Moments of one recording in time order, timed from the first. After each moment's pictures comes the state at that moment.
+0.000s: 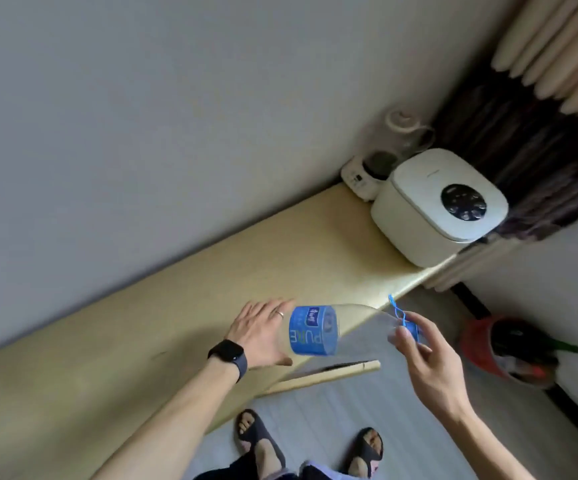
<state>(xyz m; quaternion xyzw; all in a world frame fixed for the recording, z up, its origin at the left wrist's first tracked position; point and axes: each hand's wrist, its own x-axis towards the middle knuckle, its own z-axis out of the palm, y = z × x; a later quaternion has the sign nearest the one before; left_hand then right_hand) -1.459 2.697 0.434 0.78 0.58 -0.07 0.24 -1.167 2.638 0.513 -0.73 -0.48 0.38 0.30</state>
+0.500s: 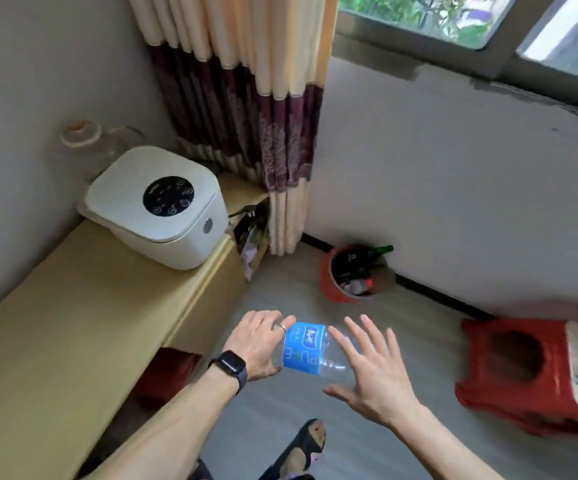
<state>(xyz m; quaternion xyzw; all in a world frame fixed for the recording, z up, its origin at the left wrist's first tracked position) -0.995 2.675 0.412 0.95 0.24 -0.14 0.14 -0.811 2.493 0.457 -0.79 -0.58 0.18 -0.06</state>
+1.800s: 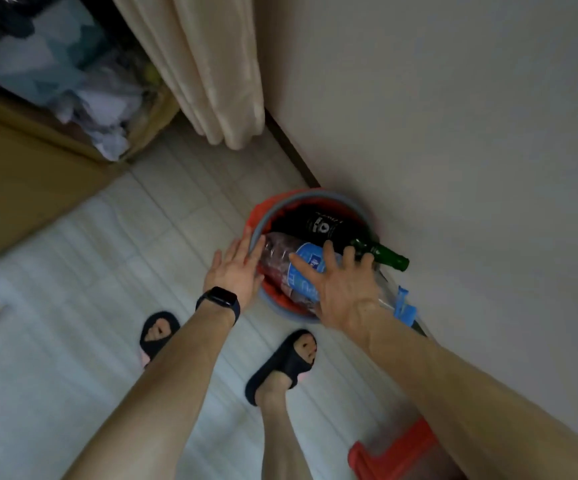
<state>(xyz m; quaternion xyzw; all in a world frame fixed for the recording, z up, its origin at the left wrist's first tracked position) -0.590 2.726 -0.083 0.74 0.55 -0.22 0.32 -0.393 2.716 -0.002 -0.52 -0.73 0.18 -0.41</state>
